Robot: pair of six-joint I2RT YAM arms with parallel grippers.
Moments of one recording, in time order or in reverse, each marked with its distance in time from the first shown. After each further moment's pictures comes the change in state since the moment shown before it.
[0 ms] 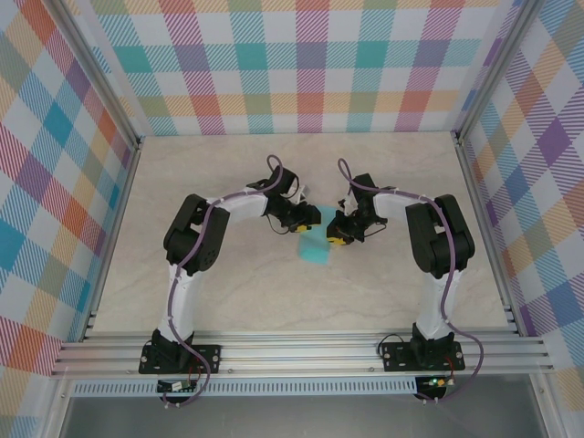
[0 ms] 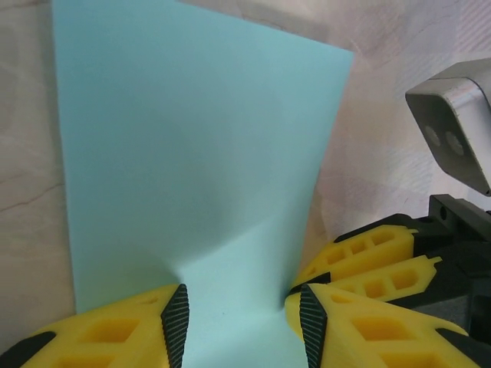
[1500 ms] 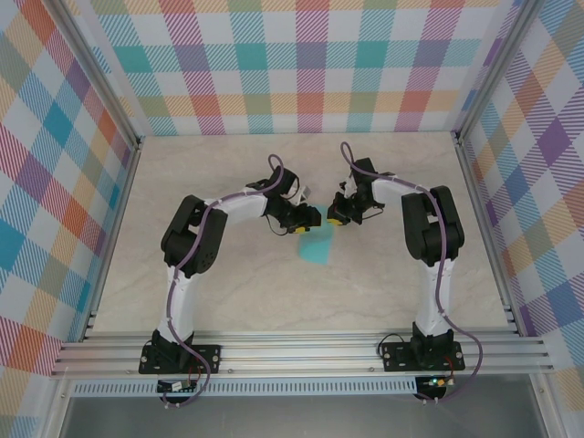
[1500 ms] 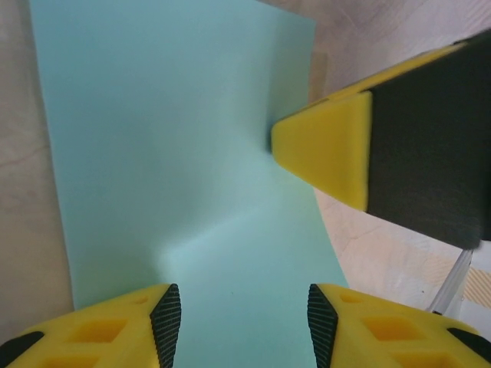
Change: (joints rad) left arm -0.013 -0.042 -0.013 -0.046 -0.021 0.051; right arm -0.042 0.137 0.227 -0.011 0.023 0.030
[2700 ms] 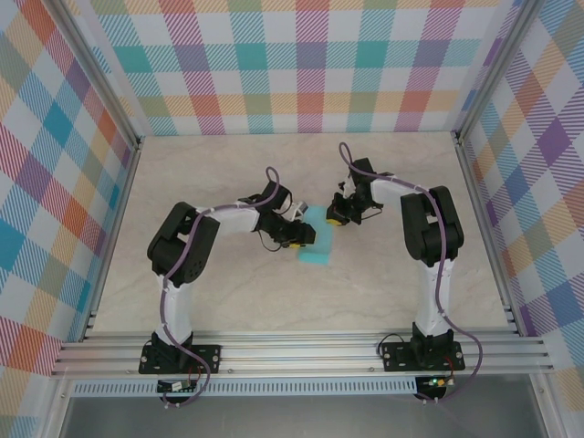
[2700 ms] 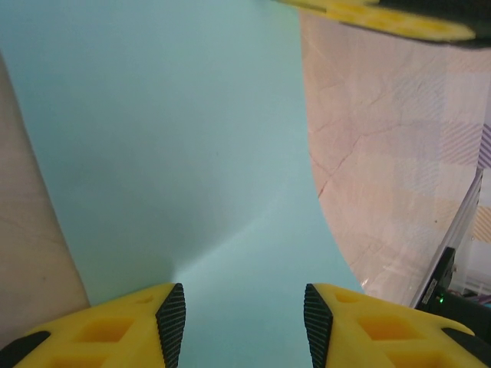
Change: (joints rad) left arm -0.015 -0.130 -0.267 0.109 0.068 0.100; right arm 0.011 0.000 0.000 0.000 0.014 0.001
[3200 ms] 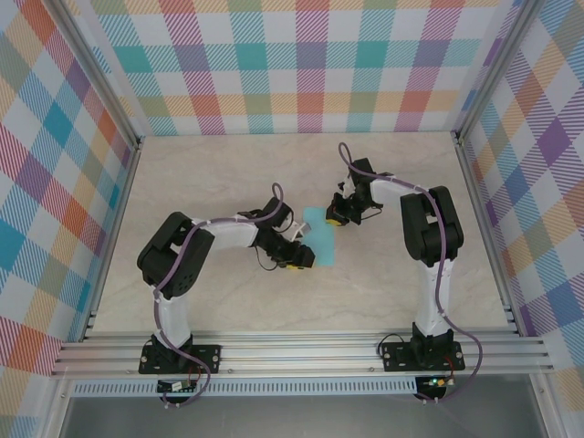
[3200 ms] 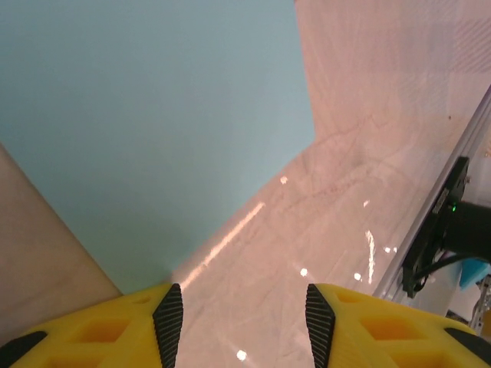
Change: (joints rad) left arm -0.078 -0.114 -0.159 -0.058 0.042 0.077; right arm 0.002 0.000 0.000 0.000 0.000 0.000
